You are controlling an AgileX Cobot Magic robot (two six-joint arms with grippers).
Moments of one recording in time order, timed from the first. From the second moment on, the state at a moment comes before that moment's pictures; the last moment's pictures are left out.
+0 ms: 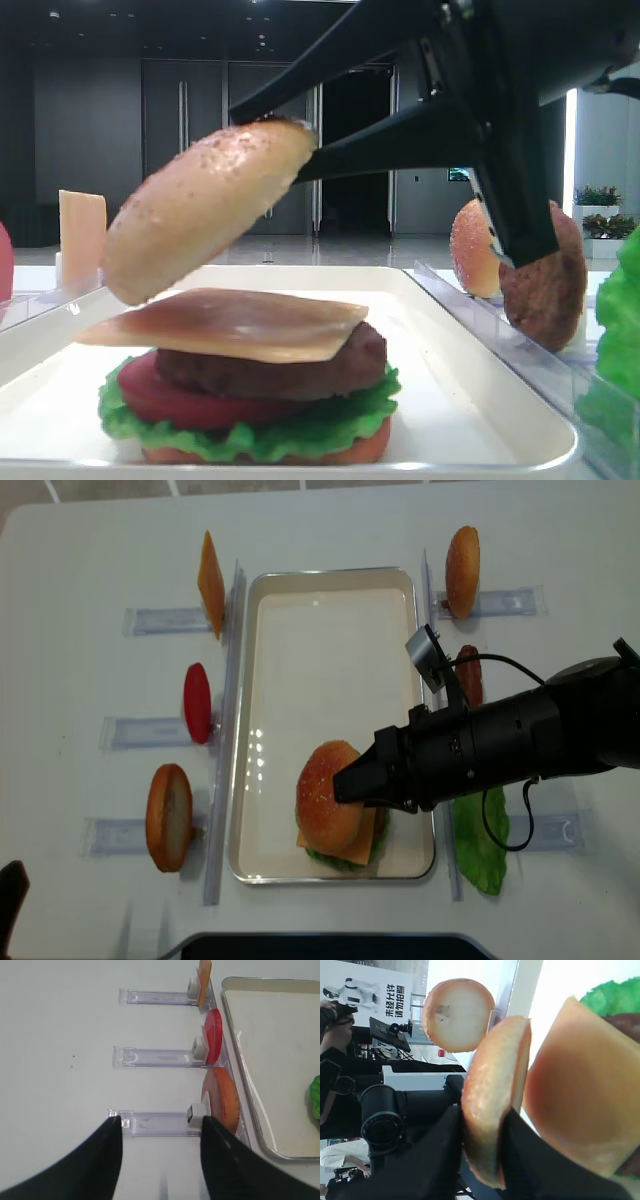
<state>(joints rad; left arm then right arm) -0.02 -0.02 -0.47 0.01 1.11 -0.07 0.51 1.66 -0.64 1.74 0.98 -1.13</state>
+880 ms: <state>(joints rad) -0.02 -0.02 -0.47 0.01 1.11 -0.07 0.49 1.66 -0.64 1.69 0.88 -1.13</state>
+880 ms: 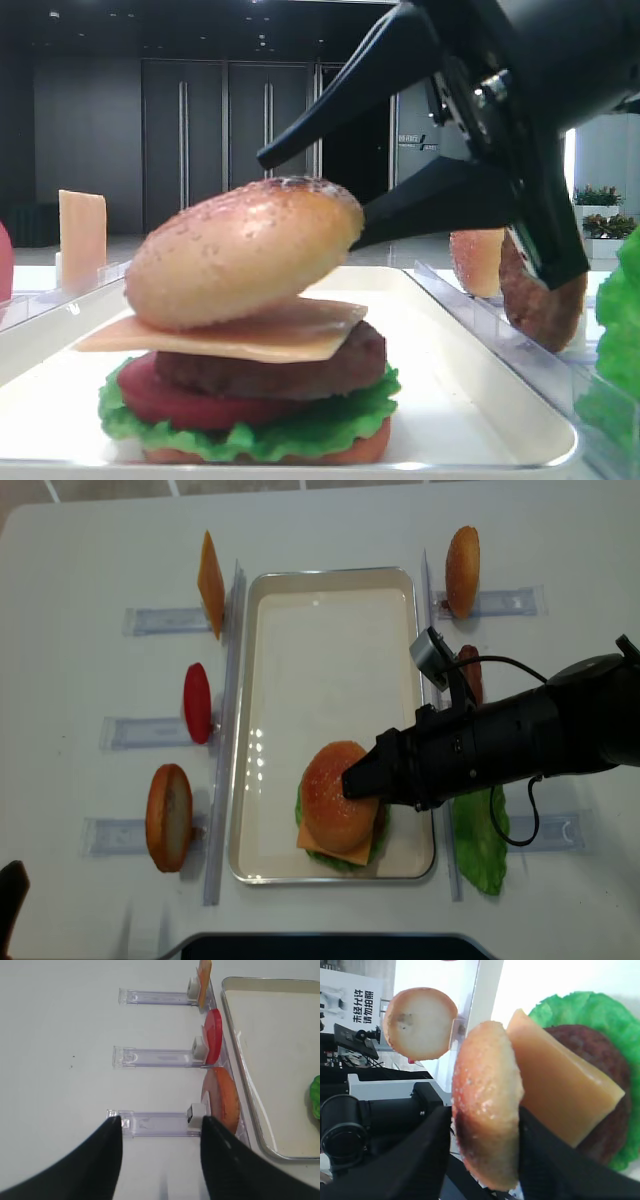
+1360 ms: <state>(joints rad) -0.02 -0.02 -0.47 0.01 1.11 -0.07 0.42 1.60 -0.64 1.56 0.86 -1.10</state>
